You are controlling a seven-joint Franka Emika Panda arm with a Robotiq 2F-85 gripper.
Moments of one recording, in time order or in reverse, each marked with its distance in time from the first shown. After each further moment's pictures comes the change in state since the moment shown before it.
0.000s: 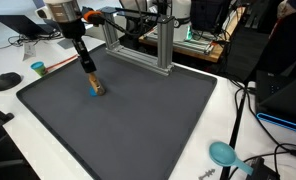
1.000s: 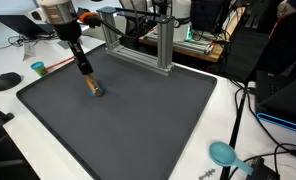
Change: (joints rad) arm -0.001 0.046 0.001 0.073 -0.002 -0.029 -0.013
